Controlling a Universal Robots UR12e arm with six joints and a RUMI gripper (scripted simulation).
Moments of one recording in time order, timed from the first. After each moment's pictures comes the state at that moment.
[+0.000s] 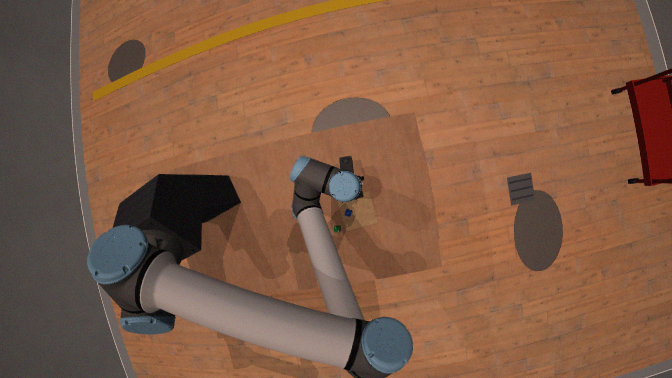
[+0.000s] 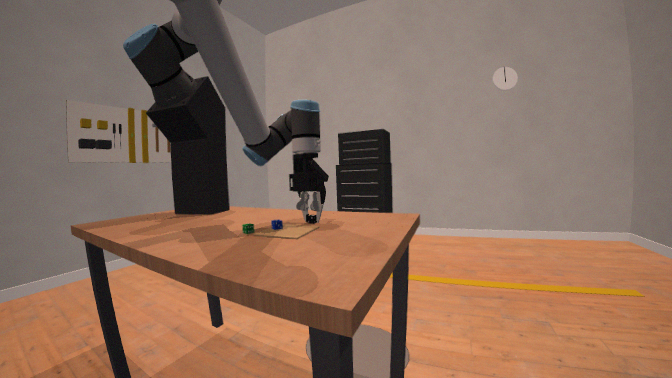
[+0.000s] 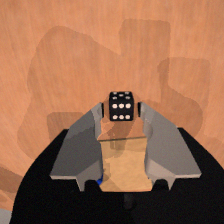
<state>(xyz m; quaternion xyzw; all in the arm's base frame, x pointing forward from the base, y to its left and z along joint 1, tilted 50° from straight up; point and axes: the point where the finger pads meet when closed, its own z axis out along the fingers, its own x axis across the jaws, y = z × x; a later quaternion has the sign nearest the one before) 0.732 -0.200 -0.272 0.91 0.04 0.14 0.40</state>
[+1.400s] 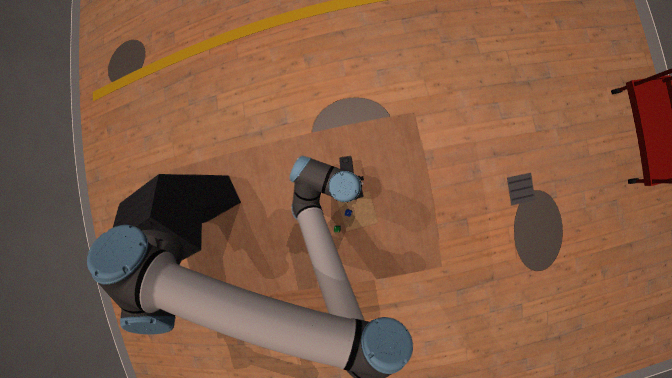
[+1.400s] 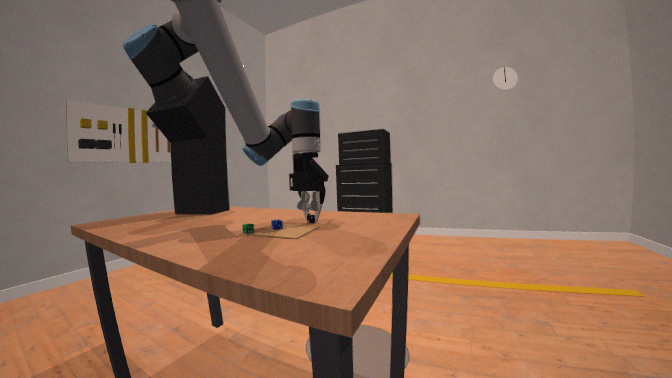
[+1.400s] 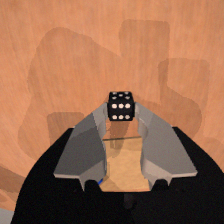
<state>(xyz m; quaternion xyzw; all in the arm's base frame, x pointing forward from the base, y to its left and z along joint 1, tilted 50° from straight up) 0.732 -0.199 -0.271 0.91 0.04 0.14 0.40</state>
